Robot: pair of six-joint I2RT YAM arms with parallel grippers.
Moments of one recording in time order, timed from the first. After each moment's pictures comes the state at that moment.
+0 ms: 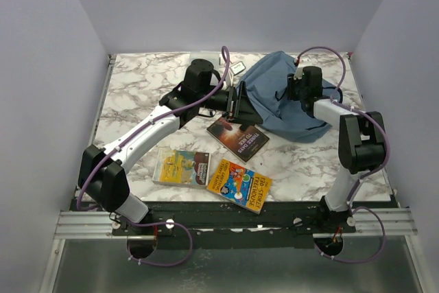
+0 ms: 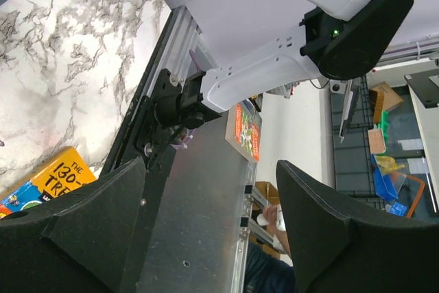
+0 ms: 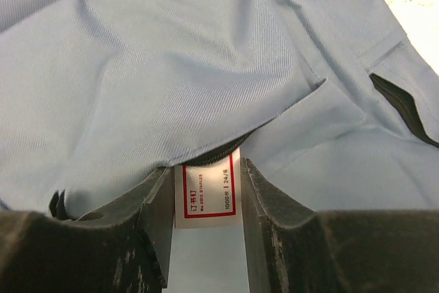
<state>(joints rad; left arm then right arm) -0.64 1.52 1.33 -0.14 0.99 -0.82 0.12 1.81 1.11 0.17 0.02 -0.08</state>
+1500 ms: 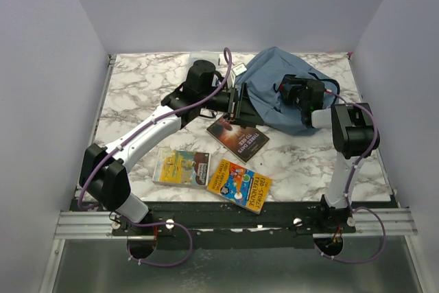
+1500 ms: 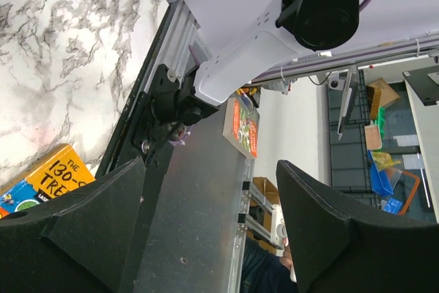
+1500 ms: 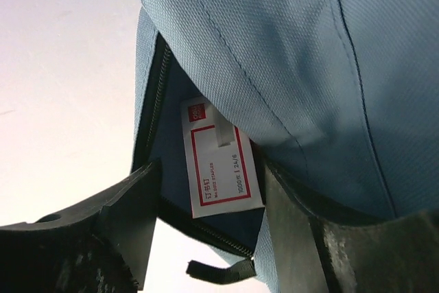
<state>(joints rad) -0.64 1.54 1.33 -0.13 1.00 -0.83 0.06 2.04 0.98 0.76 -0.12 1.68</state>
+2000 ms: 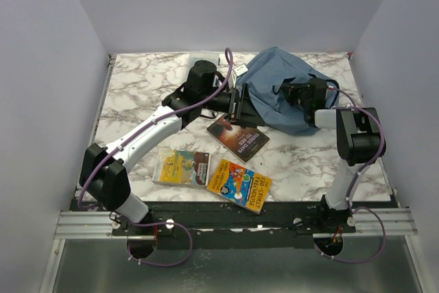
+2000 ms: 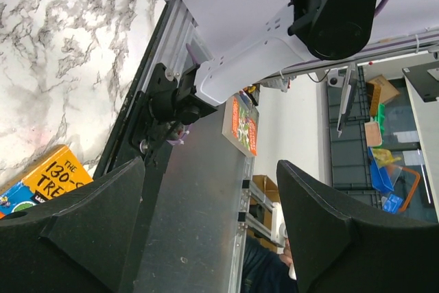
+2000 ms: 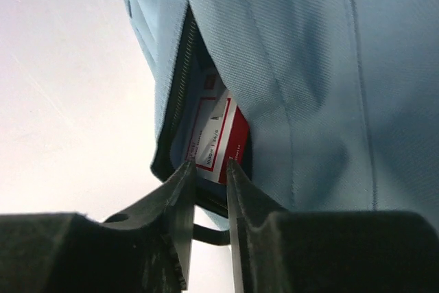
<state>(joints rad) -0.65 1.54 1.33 -0.13 1.00 -0.83 0.06 1.92 0.95 0.58 -0.13 1.53</state>
